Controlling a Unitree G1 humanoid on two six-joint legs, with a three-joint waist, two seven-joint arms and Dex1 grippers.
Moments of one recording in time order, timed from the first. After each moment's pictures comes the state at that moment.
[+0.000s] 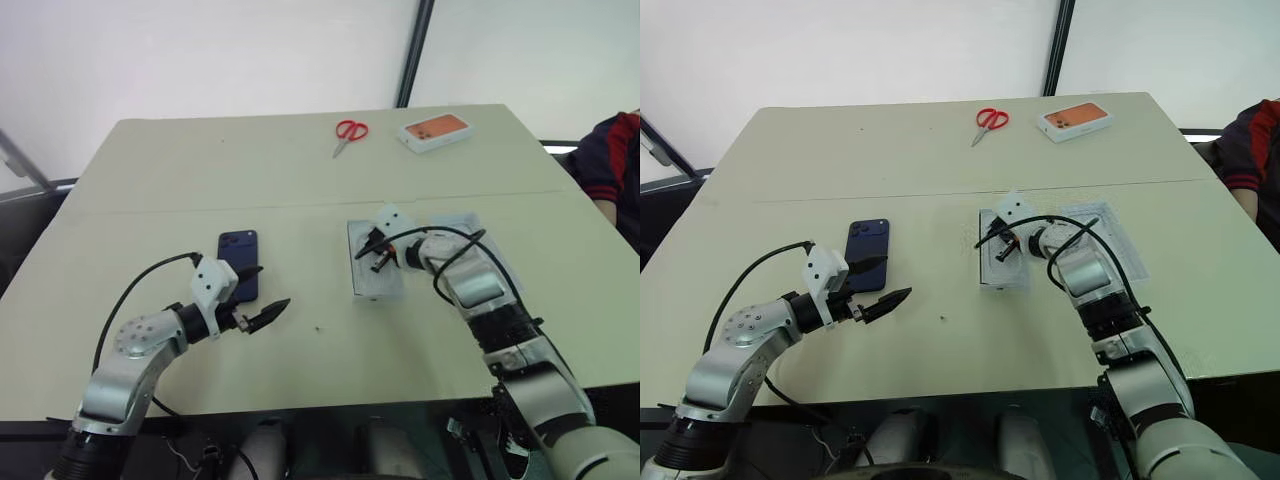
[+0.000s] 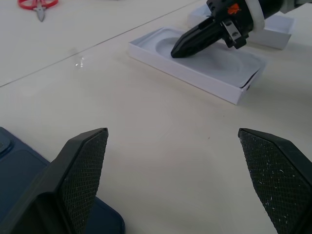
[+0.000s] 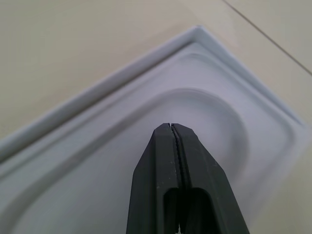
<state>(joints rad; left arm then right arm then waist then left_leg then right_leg) -0.01 0.54 0.01 -0.31 -0.40 0.33 -0.76 -0.65 -0.42 0.27 0.22 -0.04 0.63 0.68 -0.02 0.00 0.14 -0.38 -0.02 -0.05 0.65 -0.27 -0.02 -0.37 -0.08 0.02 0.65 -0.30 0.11</state>
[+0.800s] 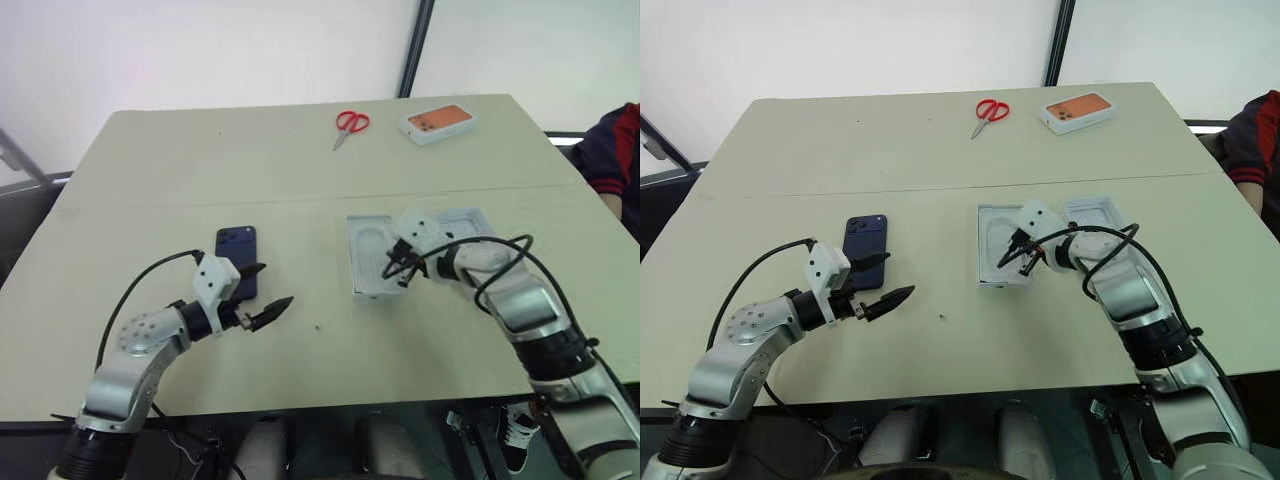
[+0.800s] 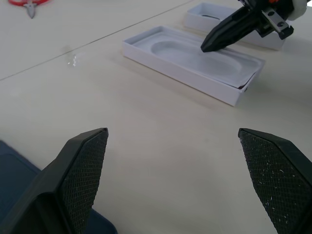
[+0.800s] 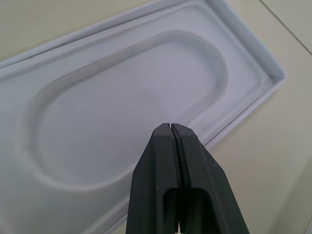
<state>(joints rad) -0.03 0.53 -0.01 -0.32 -0.40 0.34 -0.77 -0.49 -0.66 0.25 -0.15 -0.03 0.72 0.80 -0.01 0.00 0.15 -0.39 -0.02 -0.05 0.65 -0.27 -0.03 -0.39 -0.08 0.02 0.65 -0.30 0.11</state>
